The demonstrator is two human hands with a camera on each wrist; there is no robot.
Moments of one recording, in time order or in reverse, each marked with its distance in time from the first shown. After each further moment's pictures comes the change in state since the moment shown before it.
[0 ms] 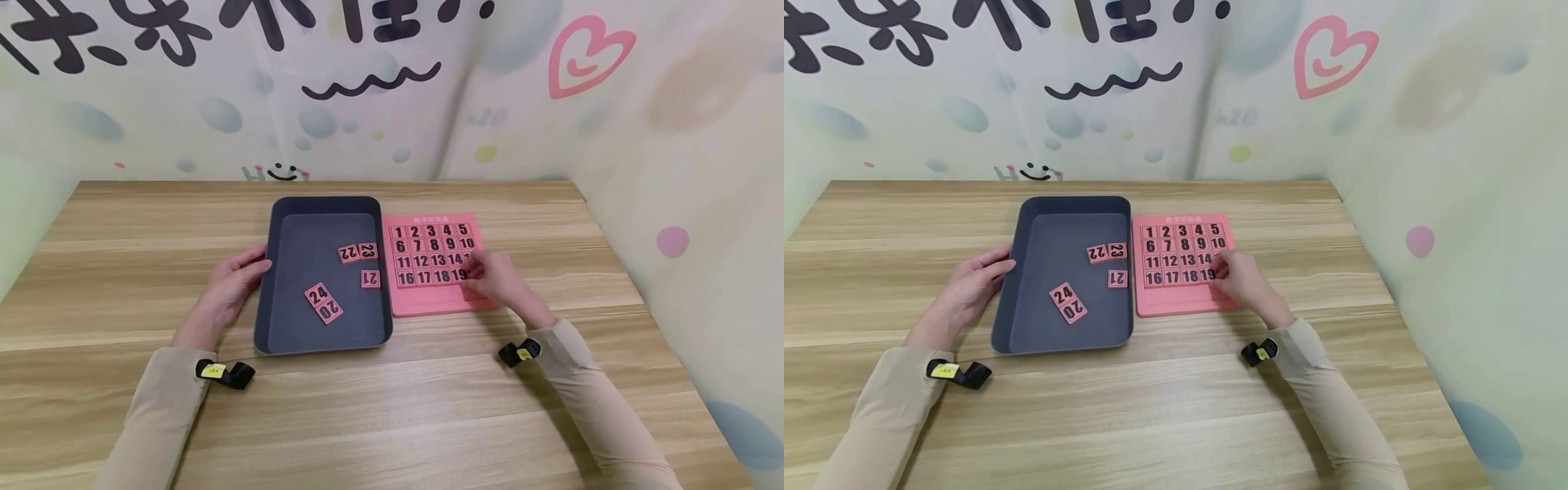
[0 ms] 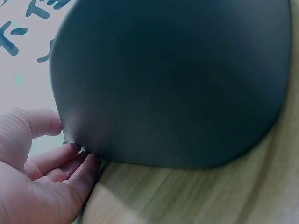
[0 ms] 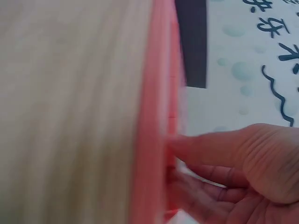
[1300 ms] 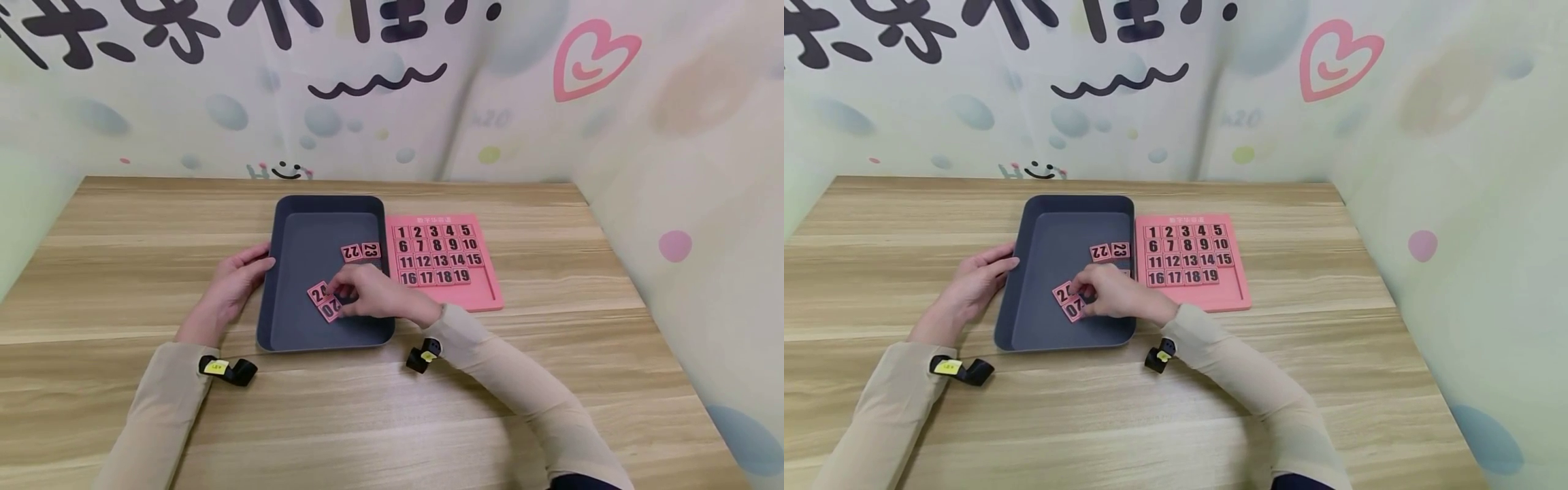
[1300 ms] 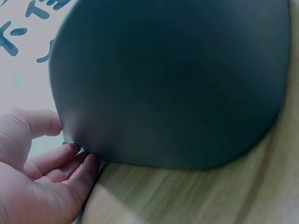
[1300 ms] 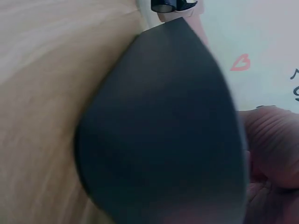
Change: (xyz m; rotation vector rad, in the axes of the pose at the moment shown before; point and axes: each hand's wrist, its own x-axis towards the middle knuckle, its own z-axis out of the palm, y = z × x) left_hand 0.000 0.000 0.000 -0.008 0.010 0.003; right_hand 0.038 -0.144 0.088 0.033 -0.334 -0.543
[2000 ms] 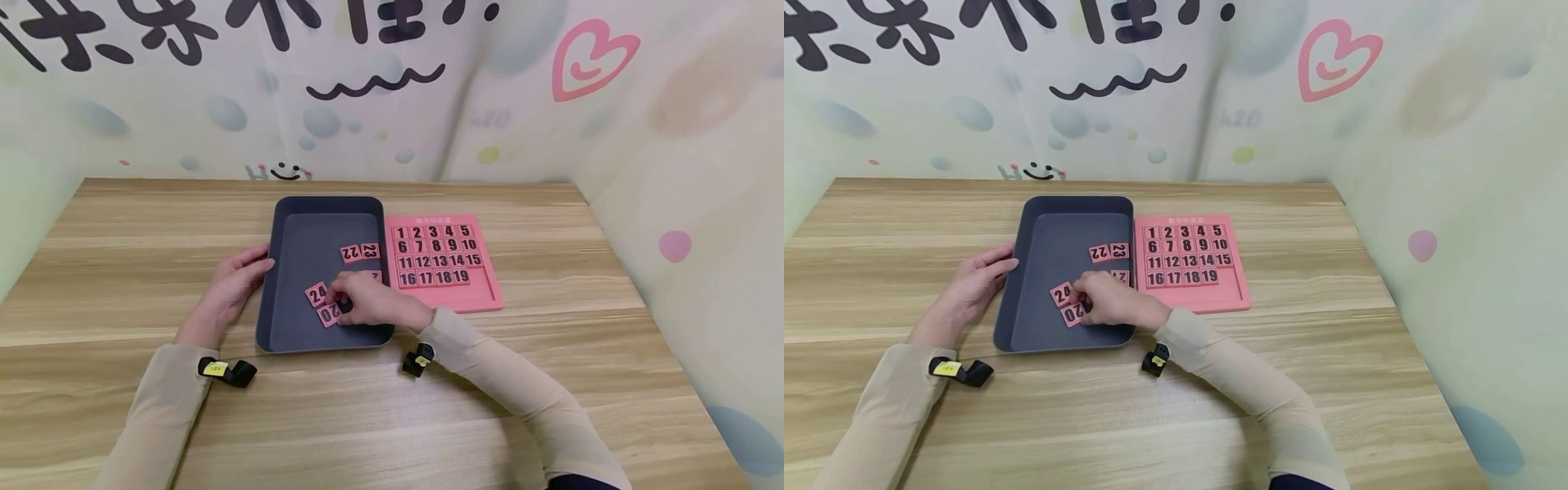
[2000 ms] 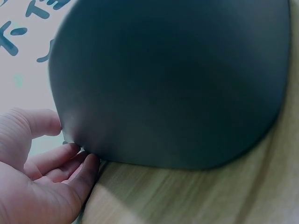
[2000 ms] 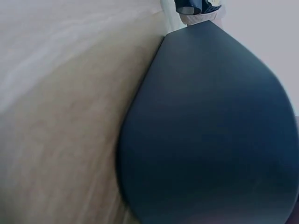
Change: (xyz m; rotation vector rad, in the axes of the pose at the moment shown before) left_hand 0.000 0.000 0.000 0.041 -0.016 0.017; right_hand 0.004 -0.002 0.010 -0.133 -0.072 0.066
